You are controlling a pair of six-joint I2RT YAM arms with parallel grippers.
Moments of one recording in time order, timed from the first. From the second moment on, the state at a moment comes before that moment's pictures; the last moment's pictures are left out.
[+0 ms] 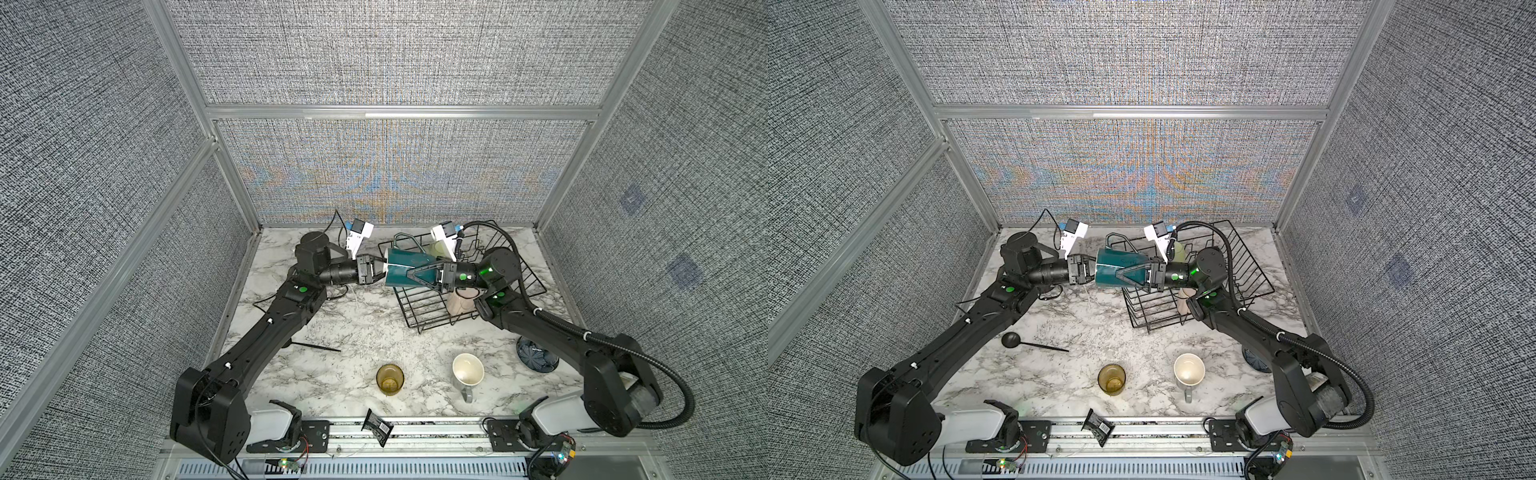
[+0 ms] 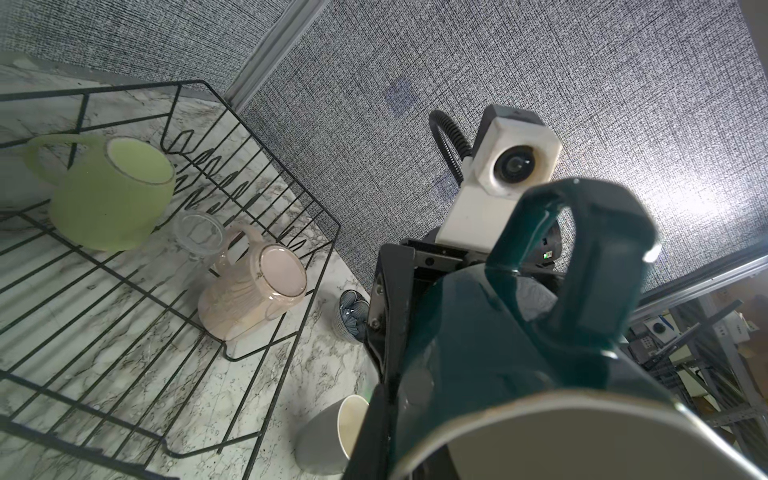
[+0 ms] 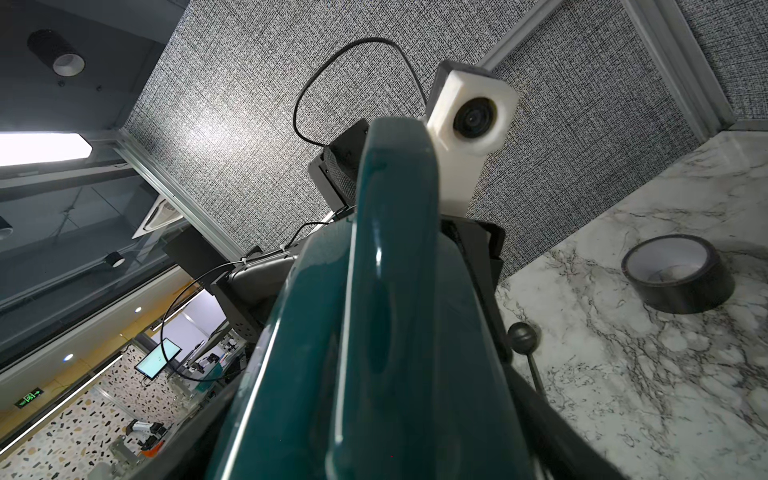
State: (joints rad) left arm -0.44 1.31 1.03 0.16 1.00 -0.78; right arm 0.53 1.46 0.95 0.91 -1.04 1.12
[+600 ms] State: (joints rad) left arm -0.44 1.31 1.03 0.15 0.99 -0.78; right arm 0.53 1.48 0.95 0.96 -1.02 1.20
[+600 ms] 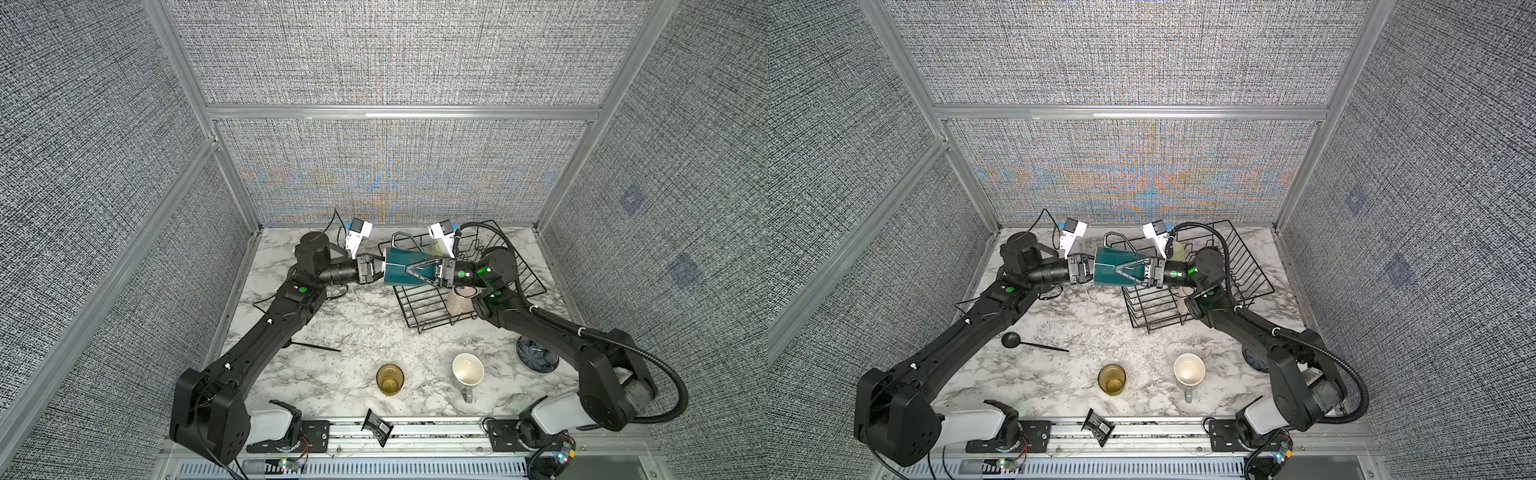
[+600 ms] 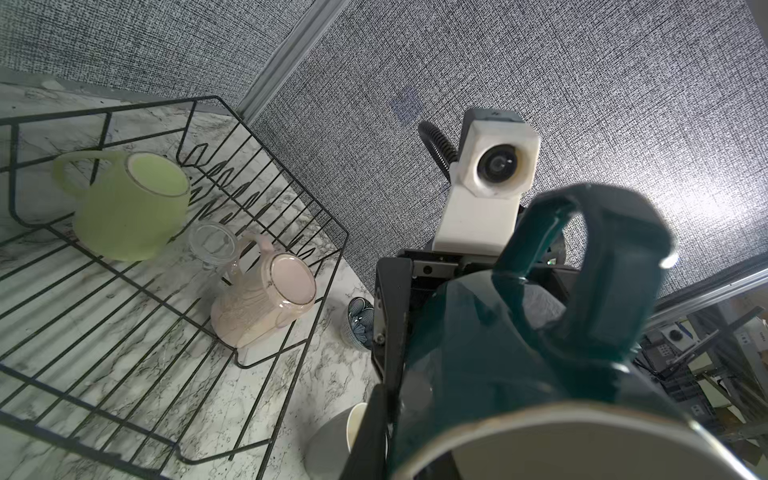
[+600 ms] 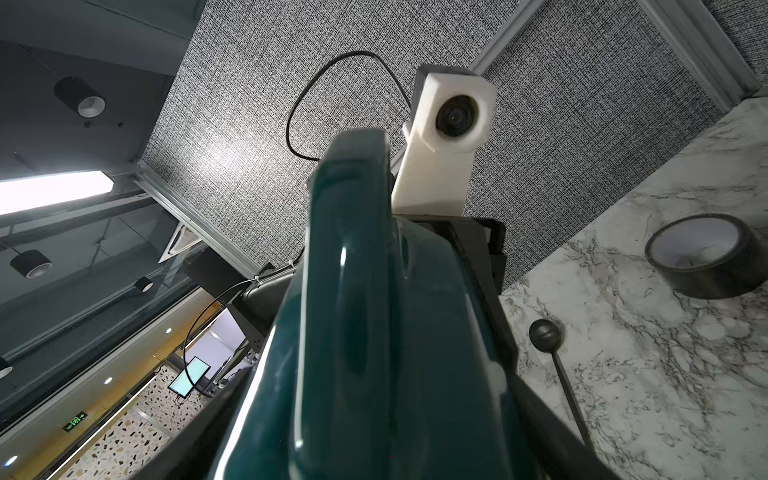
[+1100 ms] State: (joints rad) left arm -0.45 1.25 1.04 -0.02 0.77 -0.70; right arm 0.51 1.40 0.98 0.55 -0.95 0.99
